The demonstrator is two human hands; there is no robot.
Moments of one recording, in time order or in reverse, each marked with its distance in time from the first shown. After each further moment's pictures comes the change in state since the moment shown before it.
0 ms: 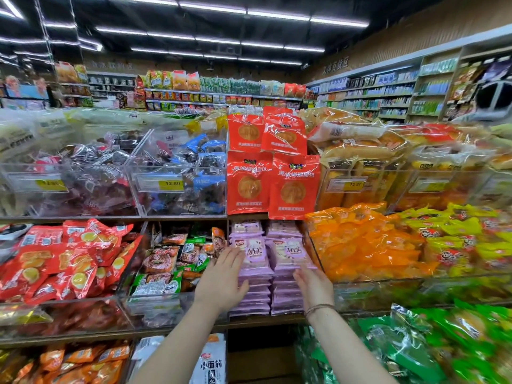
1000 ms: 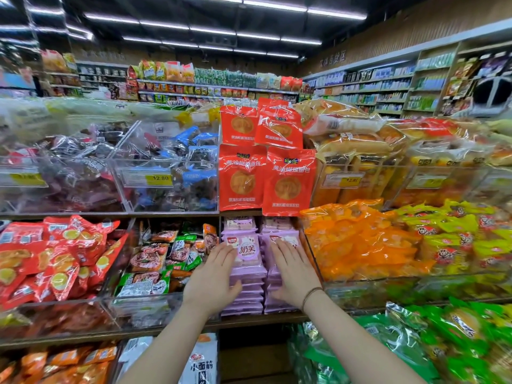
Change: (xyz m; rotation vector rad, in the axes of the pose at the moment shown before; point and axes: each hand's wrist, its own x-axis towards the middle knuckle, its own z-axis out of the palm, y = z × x) left_hand 0.003 -0.001 0.004 -0.039 0.059 0.013; right_hand 0.044 0.001 0.001 -1.940 -0.403 -1.070
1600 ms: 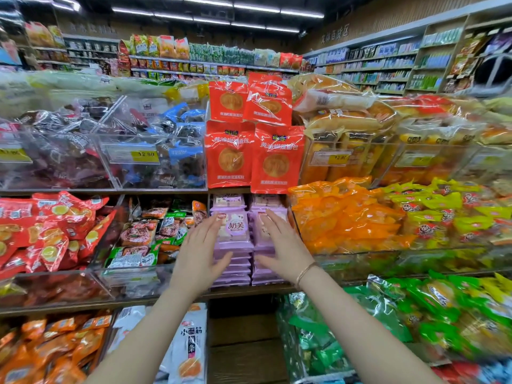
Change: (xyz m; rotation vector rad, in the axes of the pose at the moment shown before) left_hand -0.021 0.023 -0.024 -0.169 0.223 -0.018; right_hand -0.028 -0.007 -0.059 0.447 0.005 0.001
